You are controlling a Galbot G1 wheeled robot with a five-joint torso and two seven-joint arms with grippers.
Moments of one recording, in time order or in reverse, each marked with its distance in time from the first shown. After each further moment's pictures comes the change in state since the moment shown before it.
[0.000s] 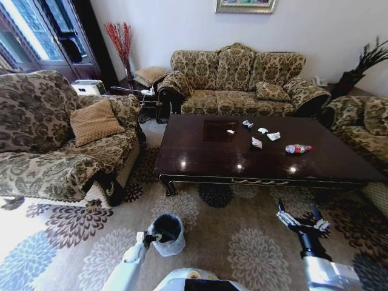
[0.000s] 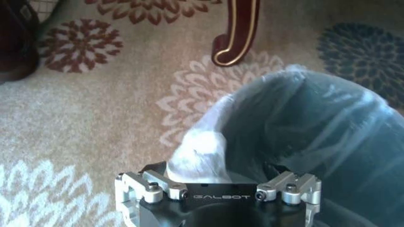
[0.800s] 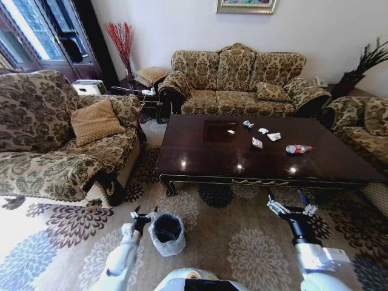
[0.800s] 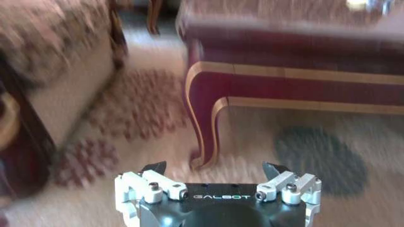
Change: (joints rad) left arm 0.359 0.029 -0.054 -0.736 -0.018 0.015 -0.027; right arm 0.052 -0.071 -0.047 0.049 0.010 -0.070 -0.009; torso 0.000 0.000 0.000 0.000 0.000
